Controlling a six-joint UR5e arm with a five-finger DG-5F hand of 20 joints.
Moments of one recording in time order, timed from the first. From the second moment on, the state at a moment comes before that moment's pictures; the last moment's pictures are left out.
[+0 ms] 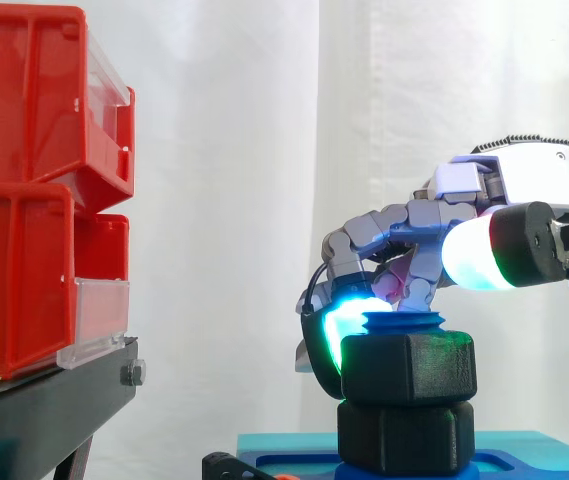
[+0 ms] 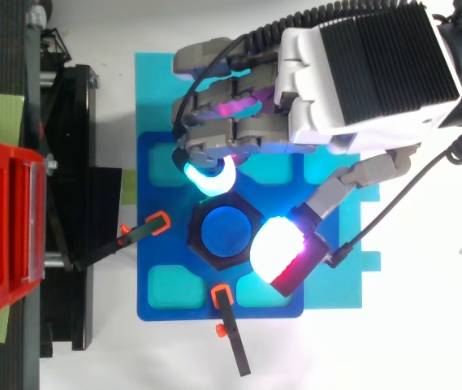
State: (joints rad) arm 0.00 -2.24 -1.22 -2.78 -1.86 -1.22
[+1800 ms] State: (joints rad) arm -0.01 -2.24 -1.22 -2.78 -1.87 -1.22
